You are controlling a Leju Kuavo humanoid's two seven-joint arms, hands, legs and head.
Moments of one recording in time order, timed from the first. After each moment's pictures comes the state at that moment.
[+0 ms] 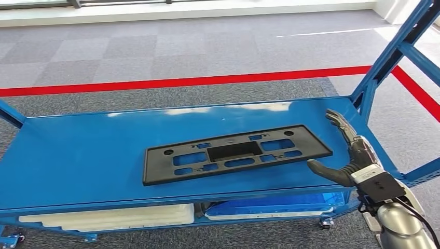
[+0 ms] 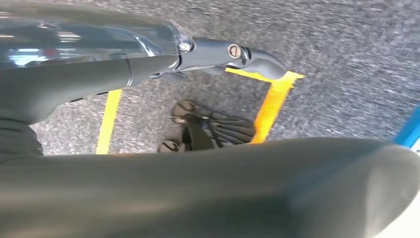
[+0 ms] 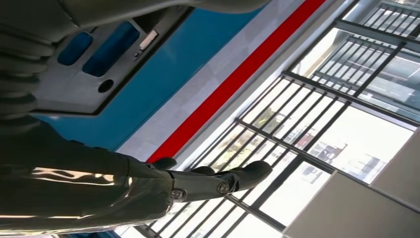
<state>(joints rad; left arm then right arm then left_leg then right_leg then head) -0.10 -0.17 1.37 -0.24 -0.79 -0.13 -0.25 -0.03 -0.15 -0.02 -1.86 0.29 0.20 -0.34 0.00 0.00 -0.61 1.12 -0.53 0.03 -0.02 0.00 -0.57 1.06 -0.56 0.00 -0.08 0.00</state>
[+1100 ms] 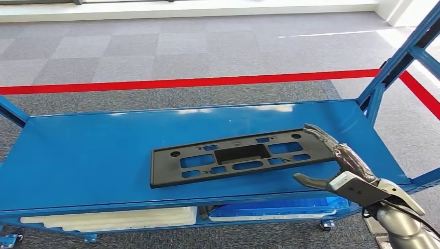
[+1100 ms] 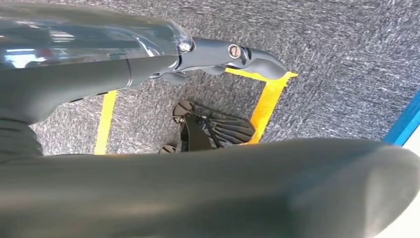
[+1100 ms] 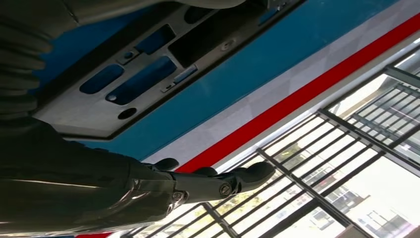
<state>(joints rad) -0.10 -0.17 1.36 -0.24 -0.80 -0.14 -0.26 -0.02 -0.30 0.08 -1.81 0.34 0.25 -0.33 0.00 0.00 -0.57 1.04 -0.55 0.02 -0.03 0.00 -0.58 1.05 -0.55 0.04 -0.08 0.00</state>
